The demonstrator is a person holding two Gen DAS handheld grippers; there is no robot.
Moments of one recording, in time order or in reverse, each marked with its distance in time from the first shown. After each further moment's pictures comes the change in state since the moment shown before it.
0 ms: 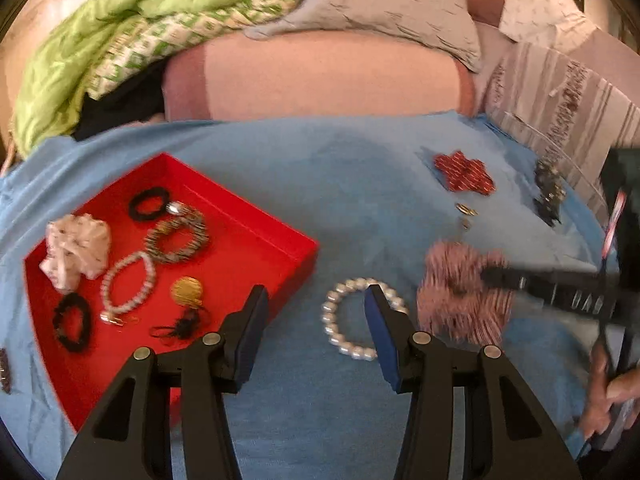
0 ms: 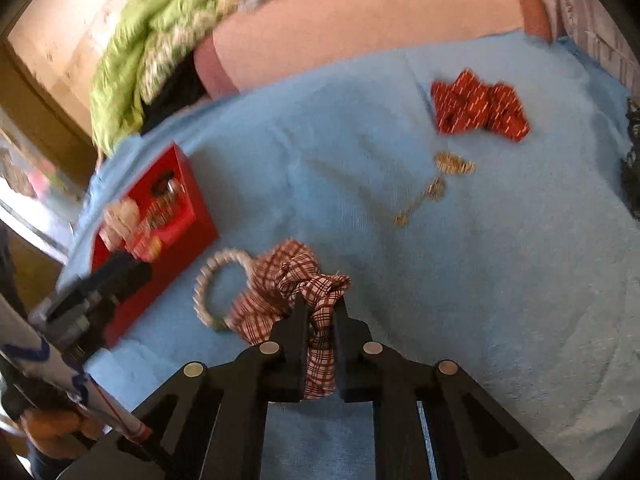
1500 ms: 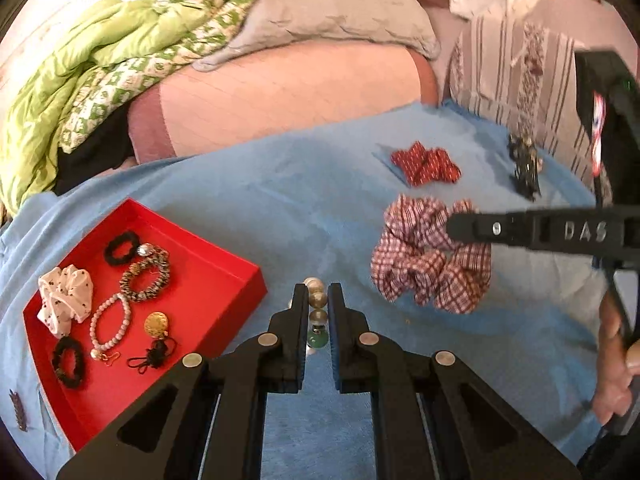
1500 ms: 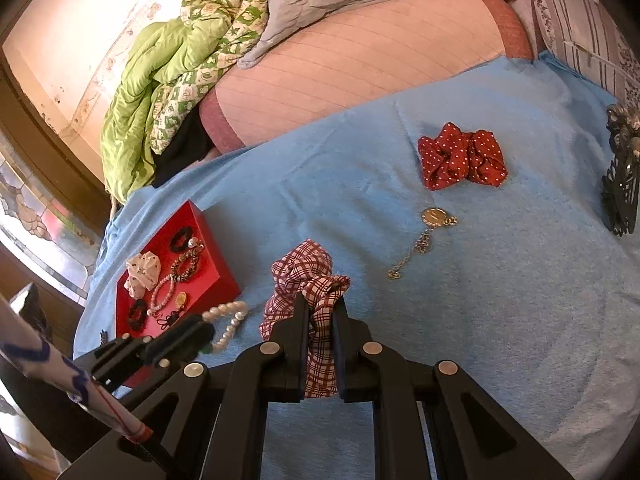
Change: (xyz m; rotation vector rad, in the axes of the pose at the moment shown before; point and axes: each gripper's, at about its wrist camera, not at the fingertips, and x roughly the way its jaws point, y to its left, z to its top) left arm -0.009 -0.042 0.008 0.149 -0.075 0.005; right arm -0.021 0.001 0.014 0.055 -0.092 0.048
